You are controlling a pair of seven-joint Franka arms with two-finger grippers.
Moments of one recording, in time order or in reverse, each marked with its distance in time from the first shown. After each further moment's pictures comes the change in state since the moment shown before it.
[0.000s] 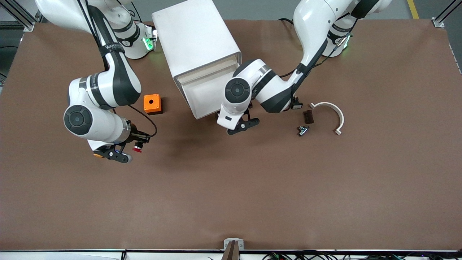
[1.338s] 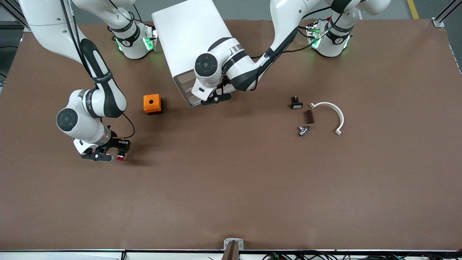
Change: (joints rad) left arm -0.185 0.019 -0.002 -0.016 -0.114 0.001 -0.003; right arm -0.192 0.060 0.006 -0.351 -0.009 0.540 -0.359
